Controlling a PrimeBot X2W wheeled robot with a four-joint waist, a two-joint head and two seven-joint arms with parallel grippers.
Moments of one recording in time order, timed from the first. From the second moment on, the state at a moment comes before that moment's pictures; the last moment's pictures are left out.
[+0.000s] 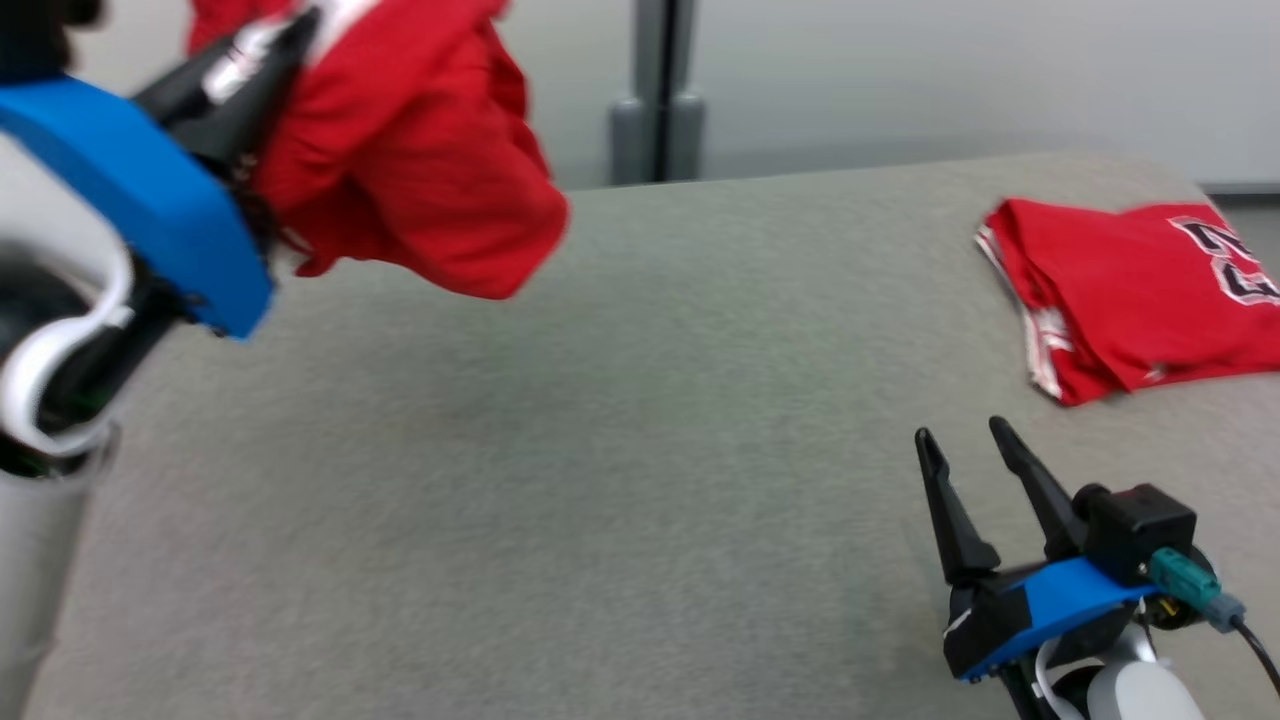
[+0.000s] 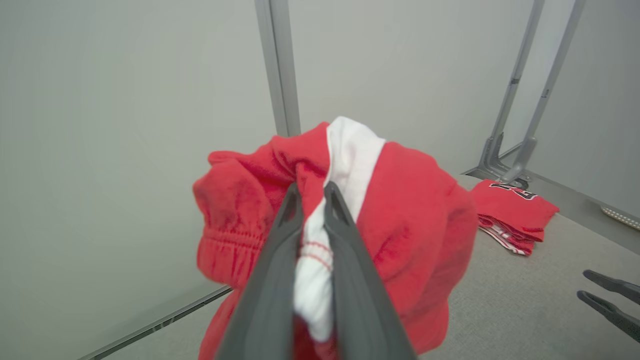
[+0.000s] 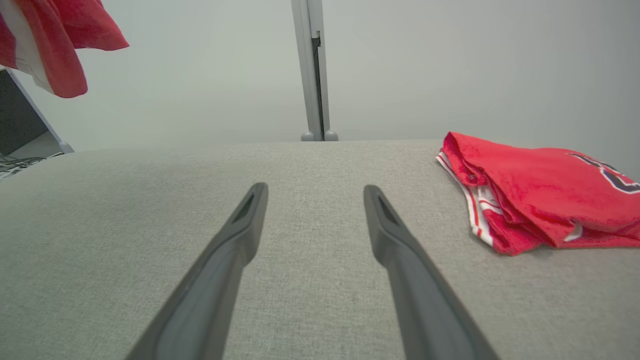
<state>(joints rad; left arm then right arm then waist) -0.76 0.56 -0.34 -0.09 -0.76 -0.13 0.60 -0.10 -0.05 0.05 0.08 0.17 0.13 -0.02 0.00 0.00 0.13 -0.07</state>
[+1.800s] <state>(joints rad) 0.00 0.39 -0.34 0.06 -0.65 0.12 -0.26 -0.01 -0.05 -0.07 0.03 0.16 0.13 0.03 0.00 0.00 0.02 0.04</state>
